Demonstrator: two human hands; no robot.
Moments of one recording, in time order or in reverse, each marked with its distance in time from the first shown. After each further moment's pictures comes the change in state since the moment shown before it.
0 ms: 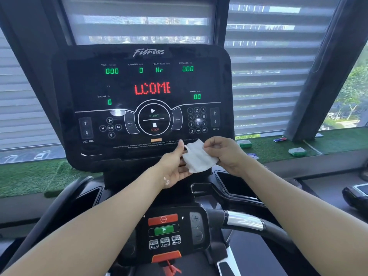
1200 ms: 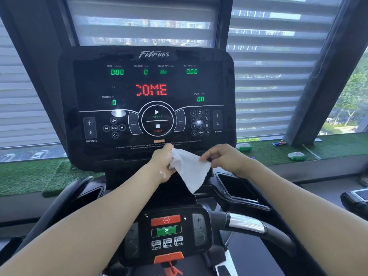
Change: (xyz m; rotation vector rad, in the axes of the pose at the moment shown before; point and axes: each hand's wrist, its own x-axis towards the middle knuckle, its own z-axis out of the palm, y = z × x) left_hand 0.012 0.011 -0.023 -0.125 0.260 0.065; right_hand -0.001 -0.005 -0.005 -0.588 -0.162 -0.024
